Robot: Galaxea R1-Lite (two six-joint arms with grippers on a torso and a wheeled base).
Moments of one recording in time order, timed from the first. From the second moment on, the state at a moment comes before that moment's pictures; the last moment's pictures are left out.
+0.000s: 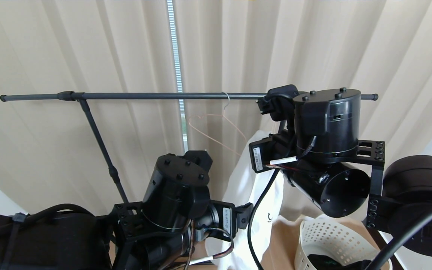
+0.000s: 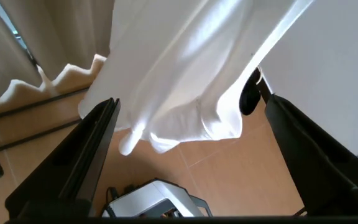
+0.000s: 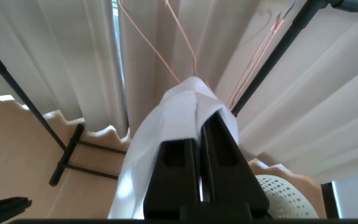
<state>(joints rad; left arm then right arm) -0.92 1.75 -0.81 -0.42 0.24 -0.46 0.86 1.77 -1.10 -0.36 -0.69 0.08</state>
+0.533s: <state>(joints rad) -0.91 1.93 -0.95 -0.42 0.35 -0.46 0.86 1.76 -1.10 -0.36 -0.70 0.08</state>
